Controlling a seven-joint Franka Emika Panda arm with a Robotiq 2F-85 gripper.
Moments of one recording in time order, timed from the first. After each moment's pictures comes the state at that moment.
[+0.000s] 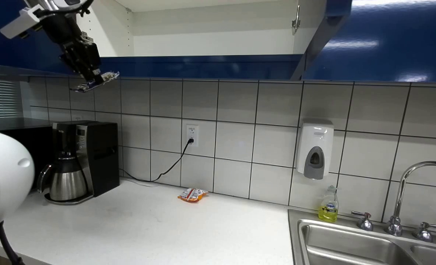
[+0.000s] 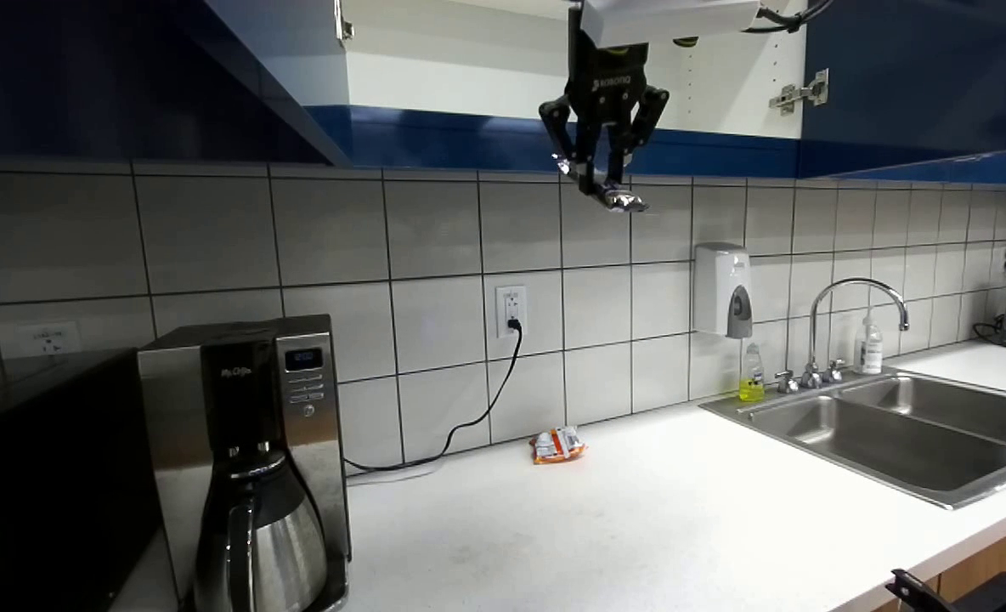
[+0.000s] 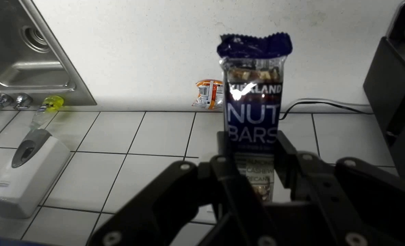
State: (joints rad) arm 0.14 -0.71 0.37 -2.31 -0.20 1.96 0.56
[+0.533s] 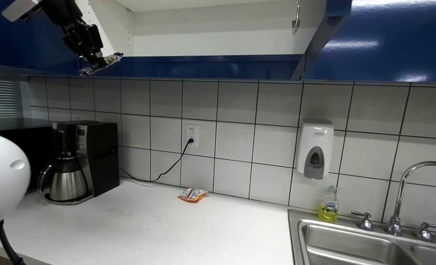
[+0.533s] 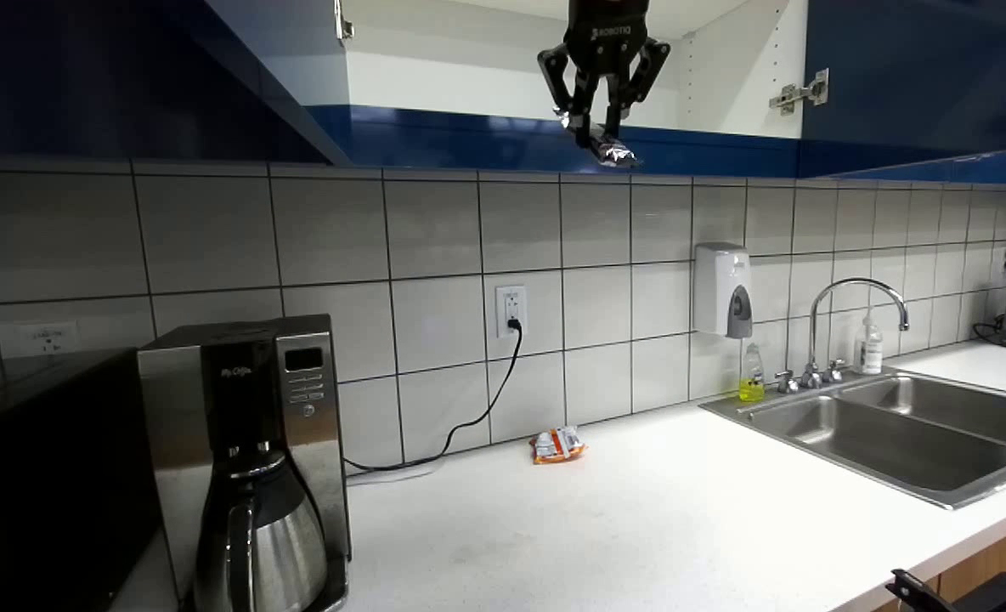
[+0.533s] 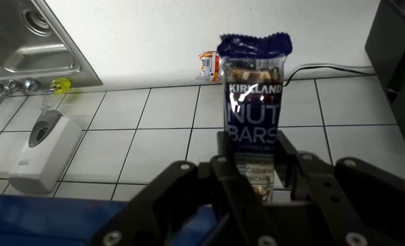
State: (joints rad) arm 0.09 -0.72 0.38 -2.22 -0.21 1.95 0.57
